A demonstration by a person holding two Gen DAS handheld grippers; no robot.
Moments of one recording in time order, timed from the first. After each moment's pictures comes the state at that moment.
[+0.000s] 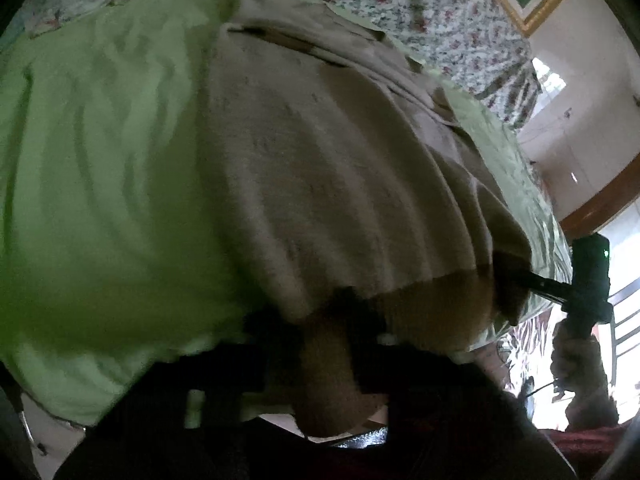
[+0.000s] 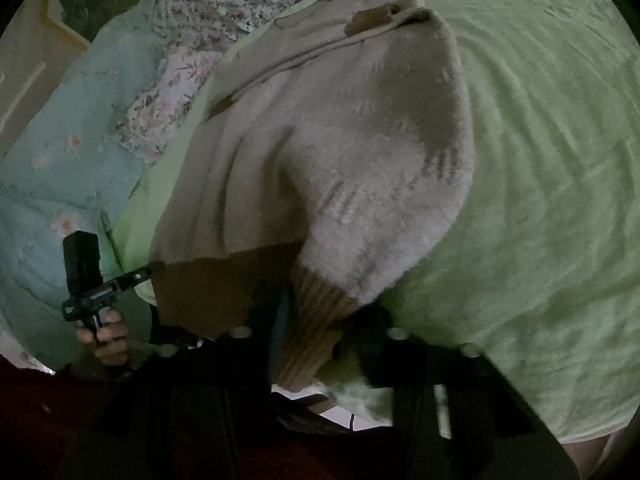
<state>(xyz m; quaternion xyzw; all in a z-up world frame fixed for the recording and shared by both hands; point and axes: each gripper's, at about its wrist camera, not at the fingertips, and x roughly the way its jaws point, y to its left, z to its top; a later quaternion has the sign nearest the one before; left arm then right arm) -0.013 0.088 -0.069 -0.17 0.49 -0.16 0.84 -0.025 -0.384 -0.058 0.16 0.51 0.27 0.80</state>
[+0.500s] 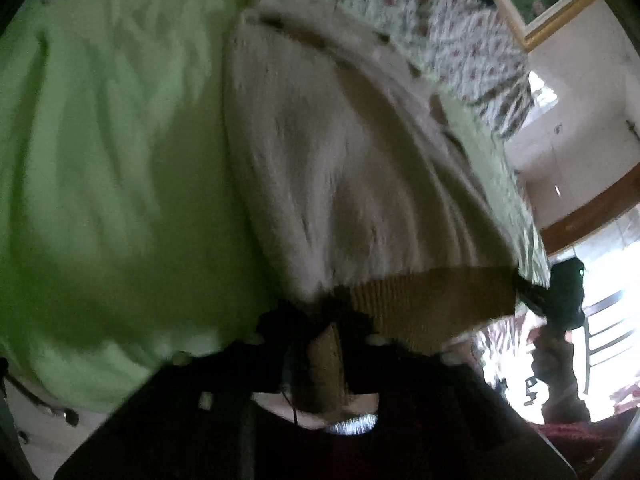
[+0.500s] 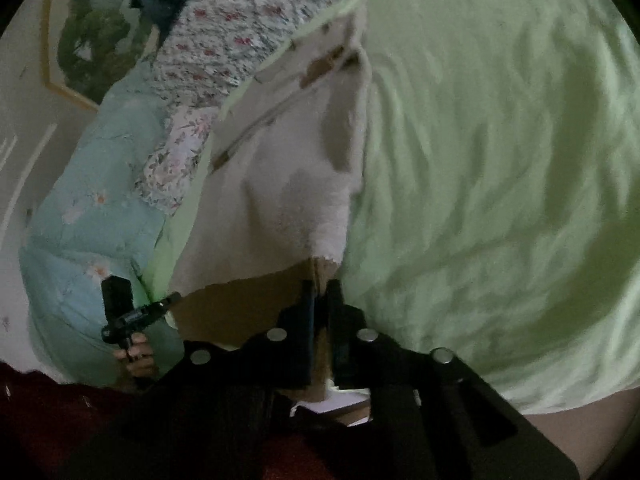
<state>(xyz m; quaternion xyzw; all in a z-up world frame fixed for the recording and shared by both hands) -0.016 0.114 -0.078 -0.21 0.51 -0.19 0.81 -0.037 -0.474 -0.060 0.26 0.48 0.27 0.79</state>
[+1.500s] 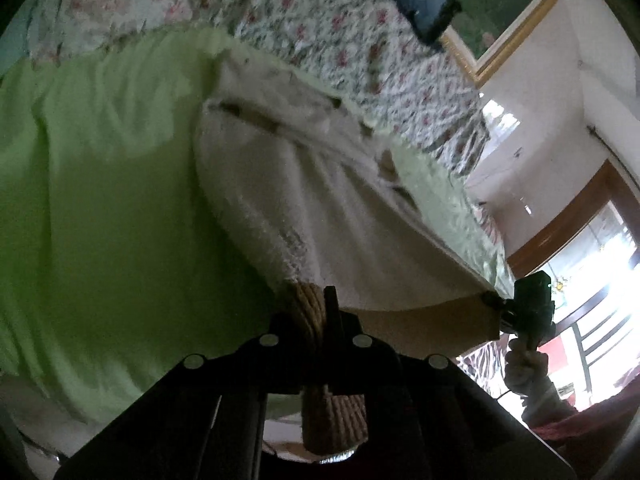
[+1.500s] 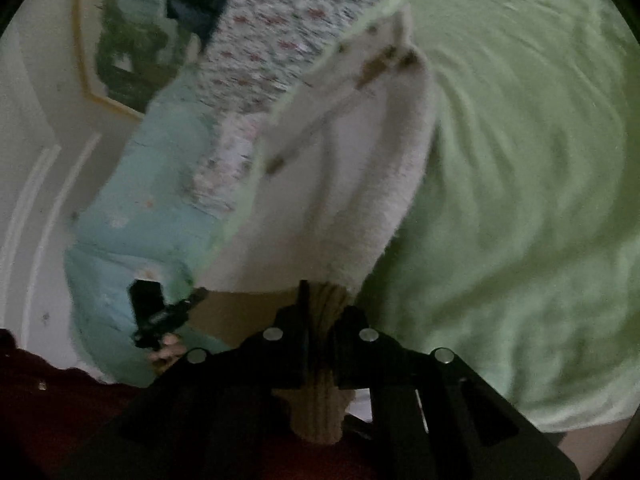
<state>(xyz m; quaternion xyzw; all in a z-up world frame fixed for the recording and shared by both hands) -0.031 0.120 -0.008 -0.22 0.38 -0.23 0.87 -0.037 -0.456 -0.038 0.32 0.42 0.36 0.77</state>
